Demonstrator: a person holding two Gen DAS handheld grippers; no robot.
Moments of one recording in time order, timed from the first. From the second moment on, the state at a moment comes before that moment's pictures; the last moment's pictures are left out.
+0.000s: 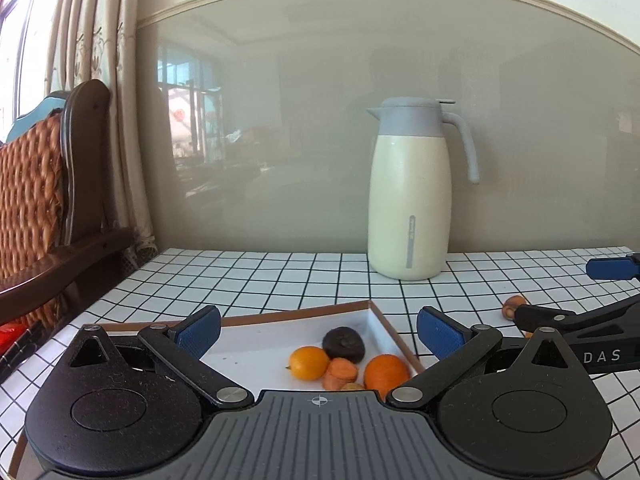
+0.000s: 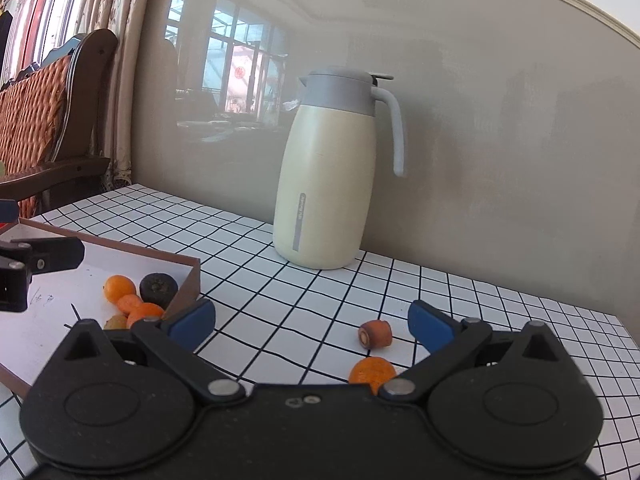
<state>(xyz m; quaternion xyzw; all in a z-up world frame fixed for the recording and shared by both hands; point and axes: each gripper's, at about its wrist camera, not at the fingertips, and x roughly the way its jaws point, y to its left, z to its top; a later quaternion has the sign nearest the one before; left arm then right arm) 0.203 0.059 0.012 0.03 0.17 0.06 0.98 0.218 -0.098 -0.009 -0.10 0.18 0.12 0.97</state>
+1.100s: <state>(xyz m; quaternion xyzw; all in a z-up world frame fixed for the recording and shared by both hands) 0.143 -0.076 0.000 0.05 0.15 -0.03 0.99 0.136 -0.211 -0.016 -0.06 0.19 0.06 0.98</state>
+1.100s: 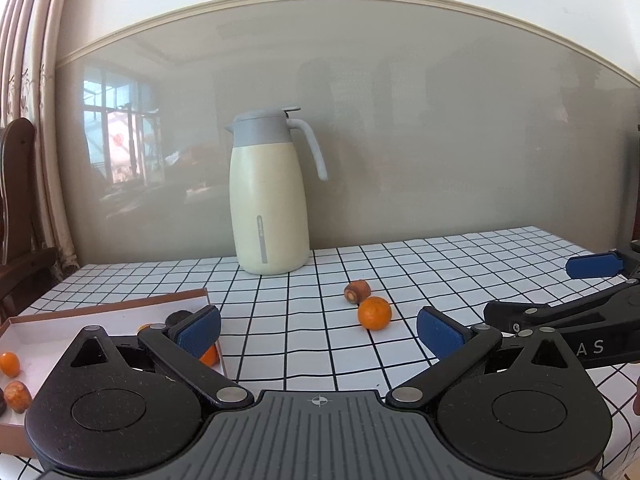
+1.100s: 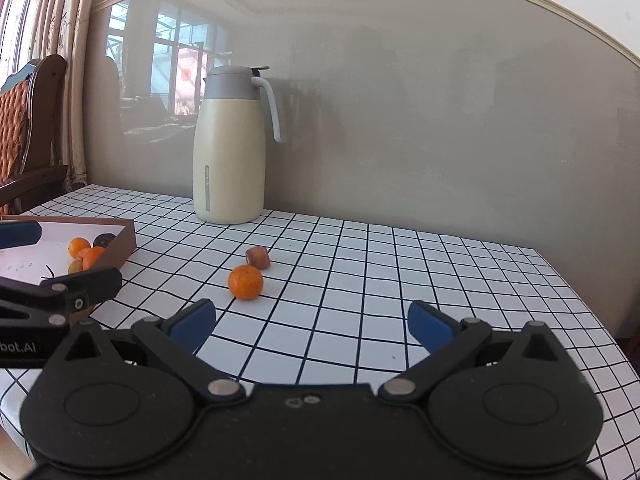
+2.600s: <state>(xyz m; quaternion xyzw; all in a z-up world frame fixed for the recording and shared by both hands) 0.261 -0.044 -0.016 0.03 0.18 0.00 0.98 0.292 -0.167 -0.067 -0.08 0.28 0.06 0.96</state>
